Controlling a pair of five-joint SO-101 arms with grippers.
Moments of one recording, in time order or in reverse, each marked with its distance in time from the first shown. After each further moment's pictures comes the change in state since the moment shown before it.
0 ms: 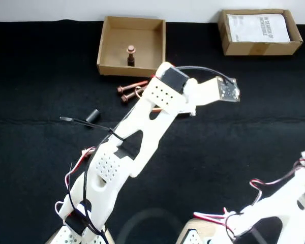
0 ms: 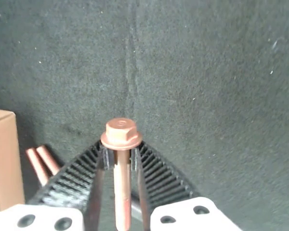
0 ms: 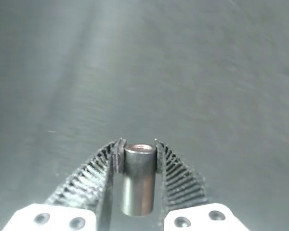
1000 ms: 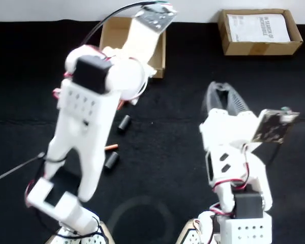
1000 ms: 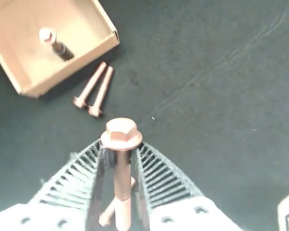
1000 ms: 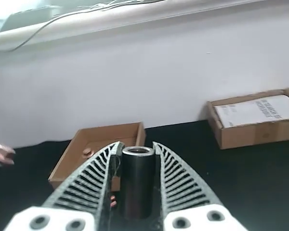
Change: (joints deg) left arm -12.7 -47.6 26.4 0.5 39.0; right arm -57.6 -49.8 19.4 -15.2 9.1
